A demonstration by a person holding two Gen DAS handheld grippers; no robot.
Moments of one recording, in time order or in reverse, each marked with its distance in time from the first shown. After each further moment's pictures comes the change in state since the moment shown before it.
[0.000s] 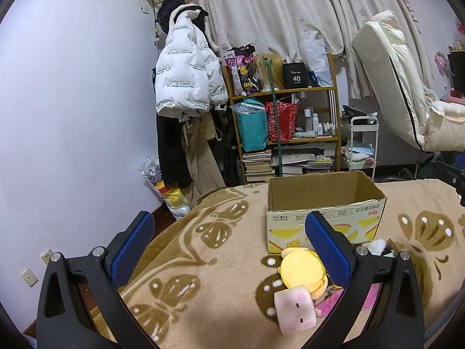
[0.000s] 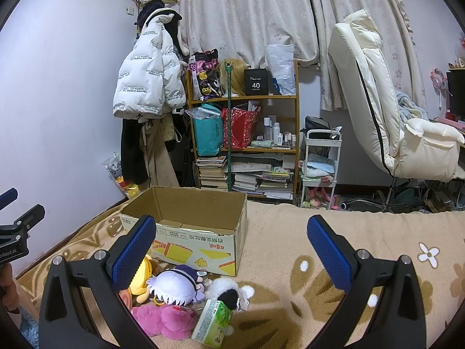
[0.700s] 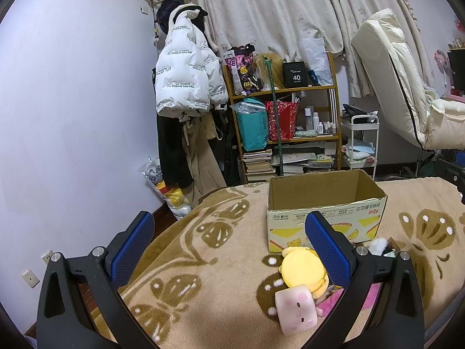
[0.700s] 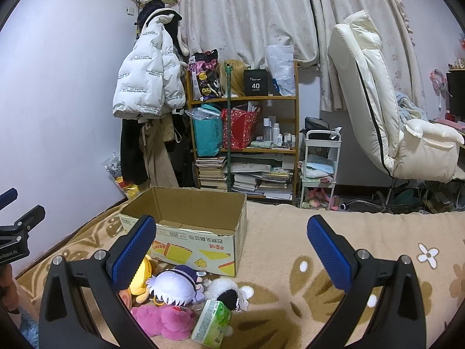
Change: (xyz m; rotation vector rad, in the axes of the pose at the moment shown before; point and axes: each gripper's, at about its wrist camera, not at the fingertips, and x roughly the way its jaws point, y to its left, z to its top) left arm -0.001 -0.001 0.000 0.004 0.000 0.002; right arm -0.001 -0.002 0.001 0.000 0.000 0.000
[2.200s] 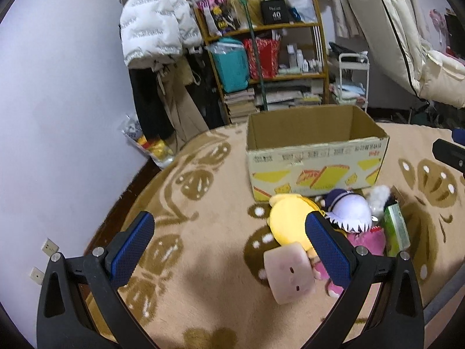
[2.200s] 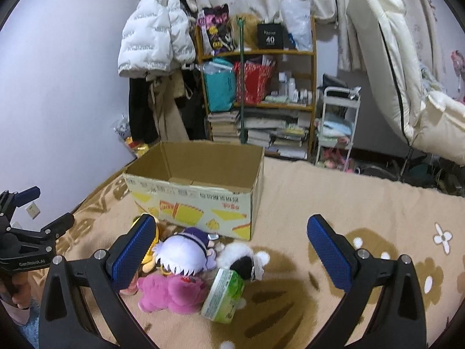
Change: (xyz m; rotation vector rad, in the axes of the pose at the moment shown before) left arm 0.059 -0.028 -0.027 0.106 0.327 -0.071; right arm 0.044 0.005 -0.017 -0.006 0.245 0.070
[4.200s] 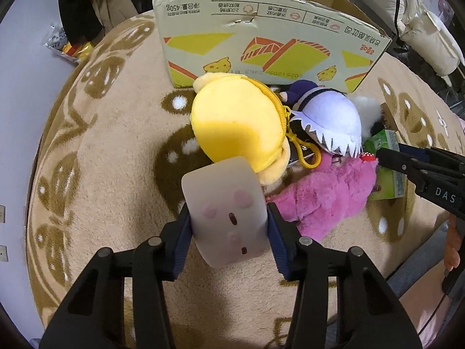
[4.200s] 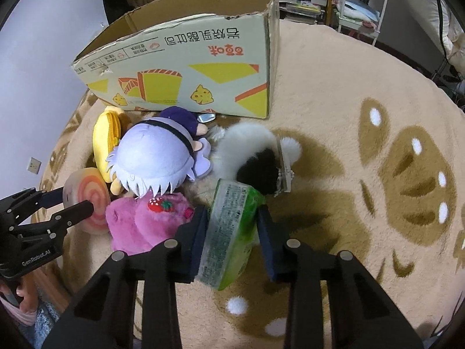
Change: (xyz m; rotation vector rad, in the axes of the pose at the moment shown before) left arm 0.107 -0.047 -0.041 0.007 0.535 -0.315; right arm 0.114 -0.004 -0.065 0.080 0.607 0.064
